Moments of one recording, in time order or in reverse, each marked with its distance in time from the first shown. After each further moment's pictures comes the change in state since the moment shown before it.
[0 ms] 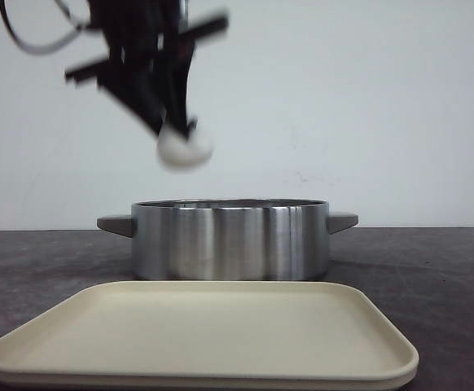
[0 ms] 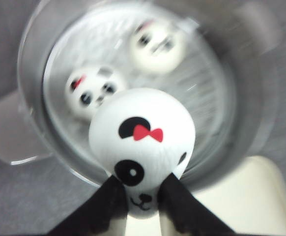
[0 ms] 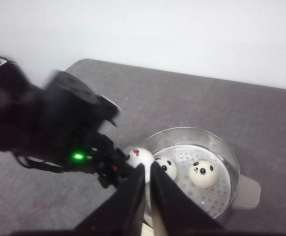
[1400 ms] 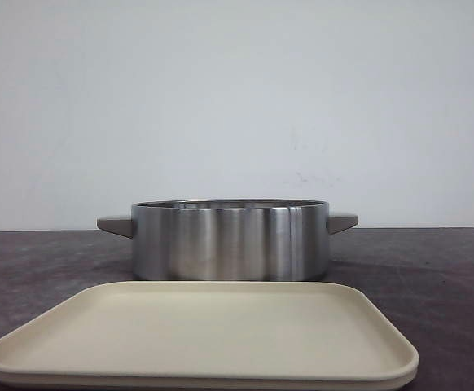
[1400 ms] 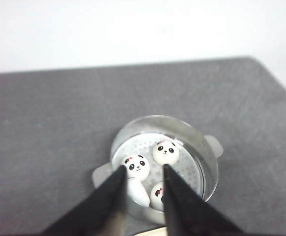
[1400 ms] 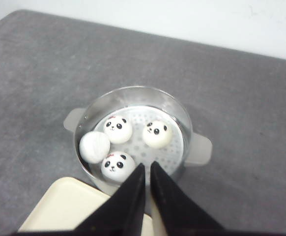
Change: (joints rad) left arm -0.045 -0.700 0.114 -0.188 -0.217 -0.013; right arm 0.031 -0.016 -0.162 -0.019 0.174 -0.011
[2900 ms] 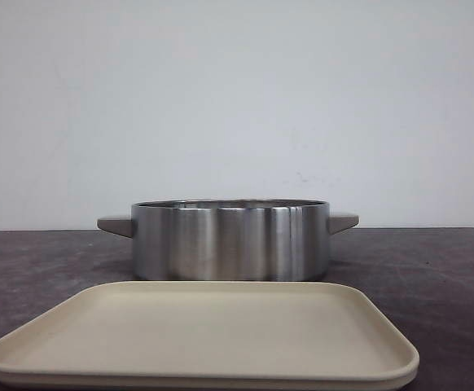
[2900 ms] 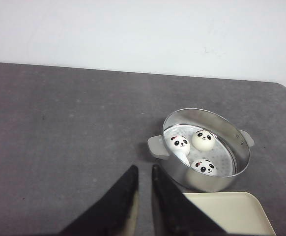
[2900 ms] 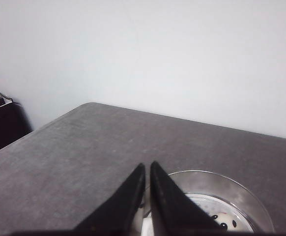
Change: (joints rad) left arm -0.002 -0.426 -0.080 -0.295 -0.145 -0.057; right arm 0.119 -0.068 -0.418 0.787 0.009 -0.105
